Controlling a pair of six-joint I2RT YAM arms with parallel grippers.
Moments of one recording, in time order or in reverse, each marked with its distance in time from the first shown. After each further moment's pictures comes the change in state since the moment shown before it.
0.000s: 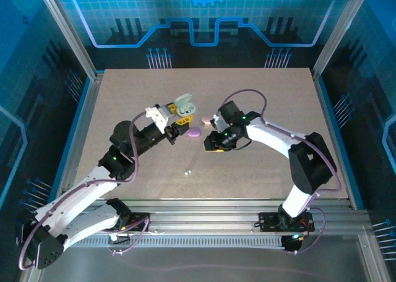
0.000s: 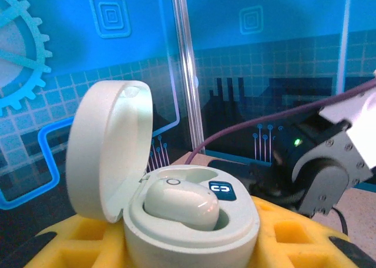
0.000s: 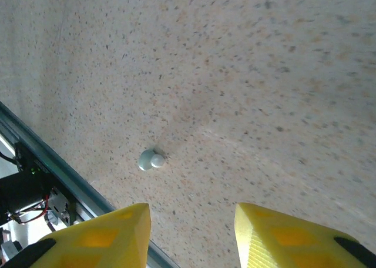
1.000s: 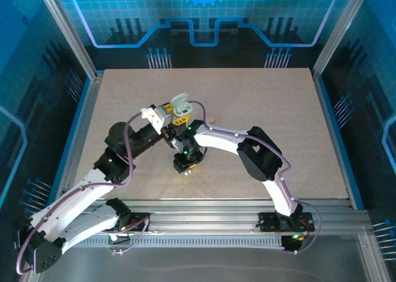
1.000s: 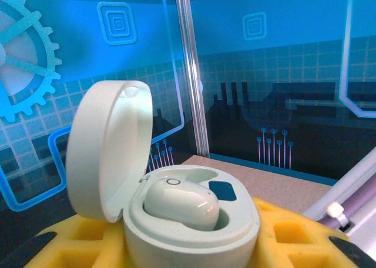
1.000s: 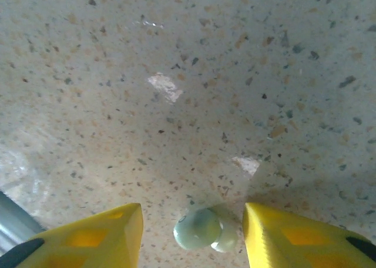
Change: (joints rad) left arm 0.000 -0.039 0.011 -0.043 -0.014 0.004; right arm 0.348 0.459 0.484 -0.298 0.237 -0.159
